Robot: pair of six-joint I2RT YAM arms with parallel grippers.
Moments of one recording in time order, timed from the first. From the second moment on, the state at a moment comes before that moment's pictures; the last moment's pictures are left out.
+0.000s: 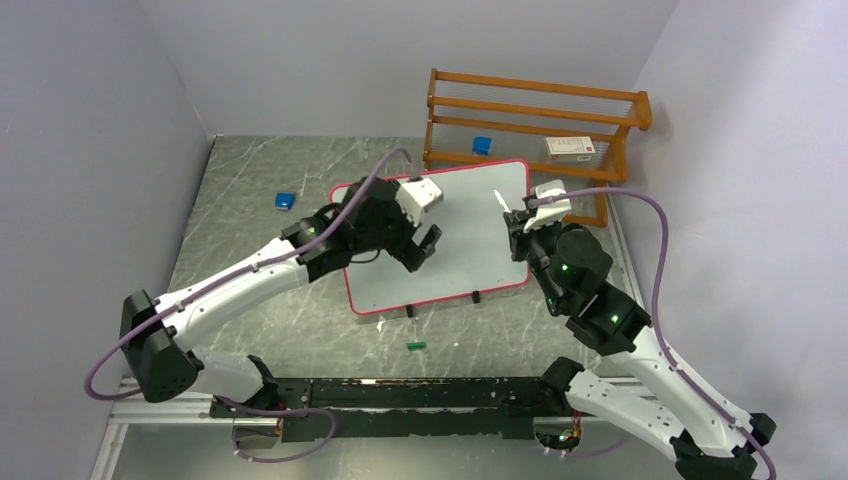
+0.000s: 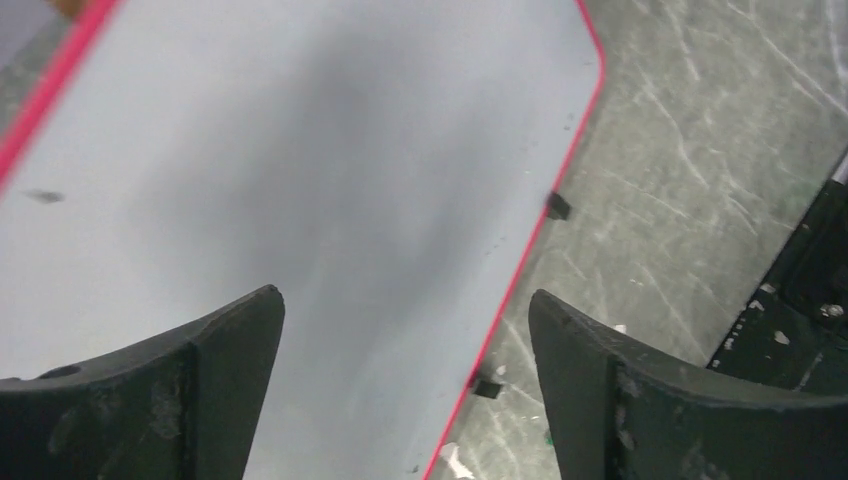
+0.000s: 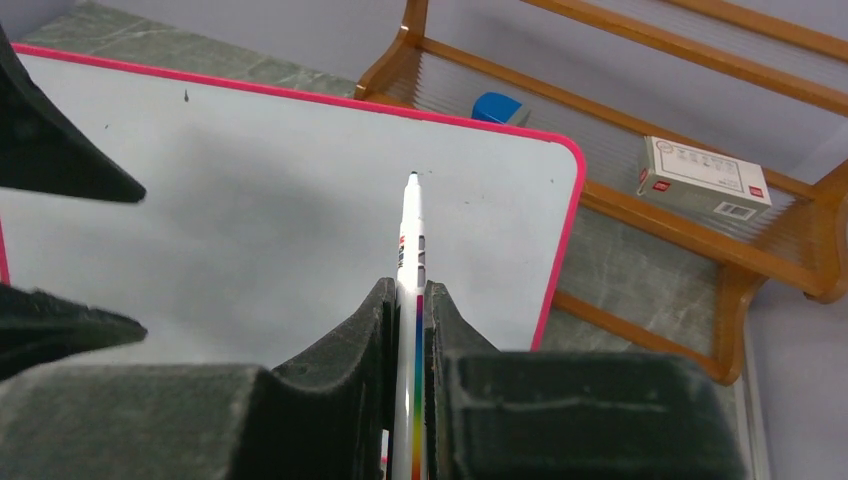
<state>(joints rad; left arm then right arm) -0.93 1.38 1.24 -0.37 -0.01 0.03 0.78 0.69 0.91 -0.30 0.49 -0.10</state>
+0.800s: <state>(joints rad) -0.04 1.10 1.10 -0.28 0.62 -0.16 0.78 0.74 0.90 -0.23 0.28 -0.02</state>
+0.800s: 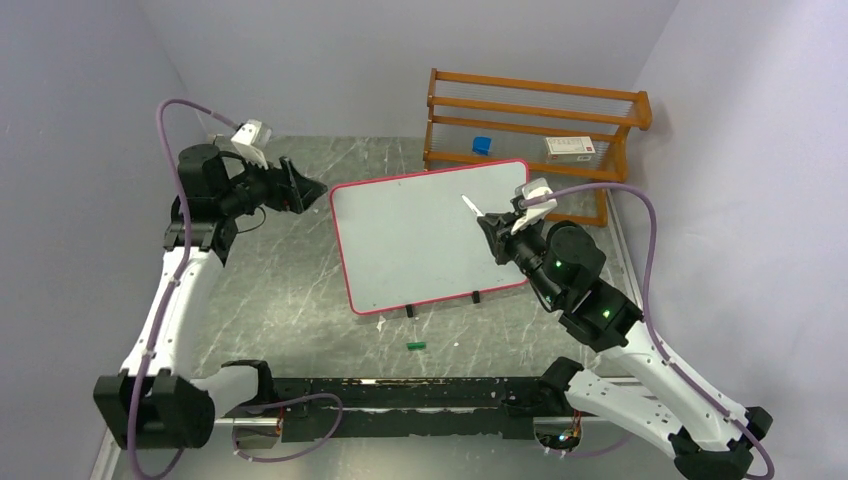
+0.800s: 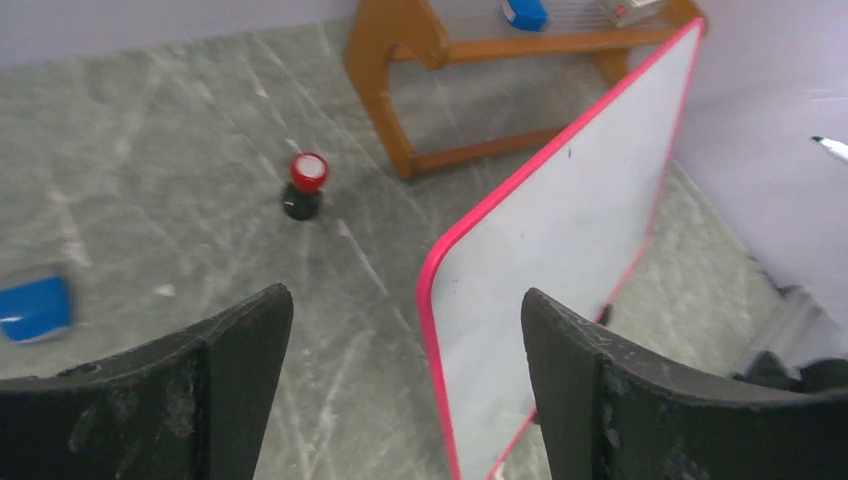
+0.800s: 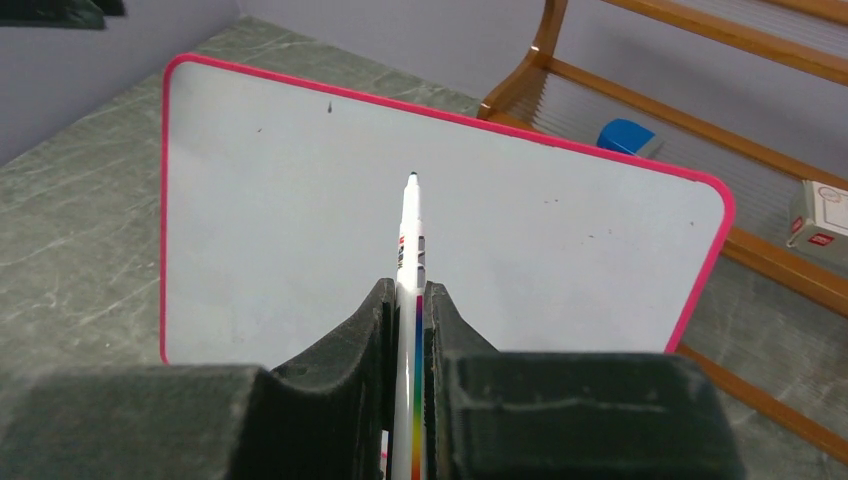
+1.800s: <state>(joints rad) 0.01 1.47 0.98 0.28 1.24 -0.46 0.78 0.84 0.90 -0.18 0.12 -0.02</state>
